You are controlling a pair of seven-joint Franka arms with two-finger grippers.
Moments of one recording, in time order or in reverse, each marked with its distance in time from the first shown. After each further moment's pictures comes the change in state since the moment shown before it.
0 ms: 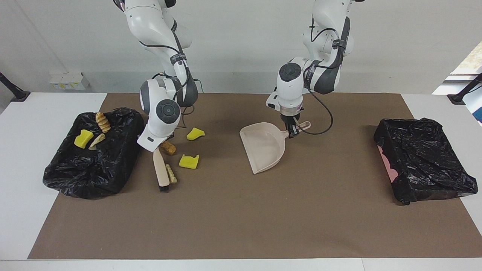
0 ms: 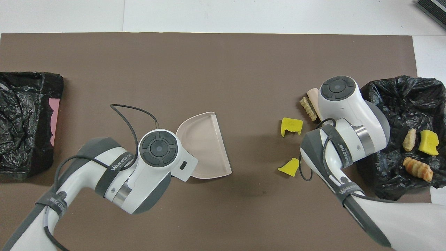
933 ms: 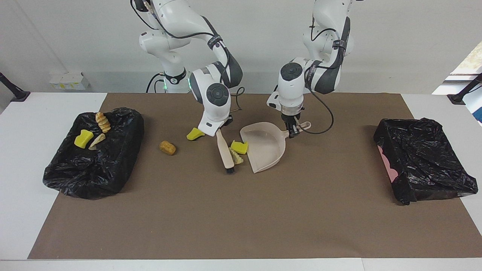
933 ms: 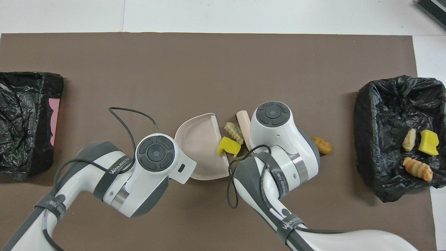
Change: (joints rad) left arm 0.000 -0.017 0.003 -0.039 0.001 0.040 -0.001; right arm 0.313 -0.009 0.005 -0.014 0.484 0.078 0.124
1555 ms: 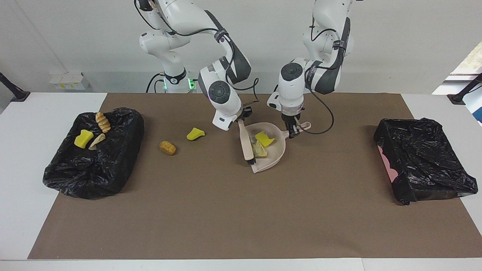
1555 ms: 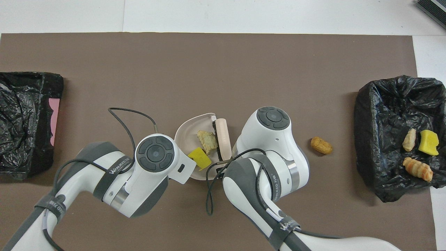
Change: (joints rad) left arm 0.000 -0.001 0.001 -0.006 0.000 0.009 -0.002; right arm 0.030 -0.026 0.000 -0.002 0.300 0.020 0.000
